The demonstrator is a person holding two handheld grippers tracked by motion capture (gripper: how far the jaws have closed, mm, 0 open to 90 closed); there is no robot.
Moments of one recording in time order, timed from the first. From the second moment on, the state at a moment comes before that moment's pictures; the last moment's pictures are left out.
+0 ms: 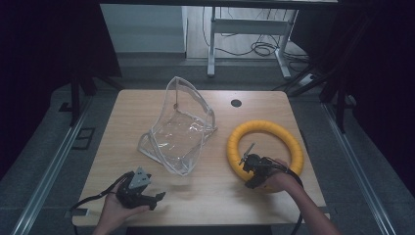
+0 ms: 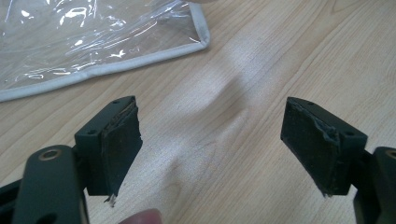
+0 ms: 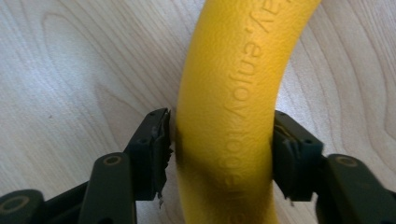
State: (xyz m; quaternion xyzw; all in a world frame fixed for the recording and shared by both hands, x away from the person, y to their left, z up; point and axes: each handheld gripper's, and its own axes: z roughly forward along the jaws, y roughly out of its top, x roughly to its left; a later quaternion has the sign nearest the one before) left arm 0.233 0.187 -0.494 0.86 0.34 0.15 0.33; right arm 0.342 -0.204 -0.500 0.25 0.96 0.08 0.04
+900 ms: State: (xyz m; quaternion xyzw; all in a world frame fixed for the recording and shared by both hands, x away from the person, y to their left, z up) left arm 0.233 0.187 -0.494 0.86 0.34 0.15 0.33; right arm 0.349 -0.213 -0.468 0.26 0.96 0.12 0.04
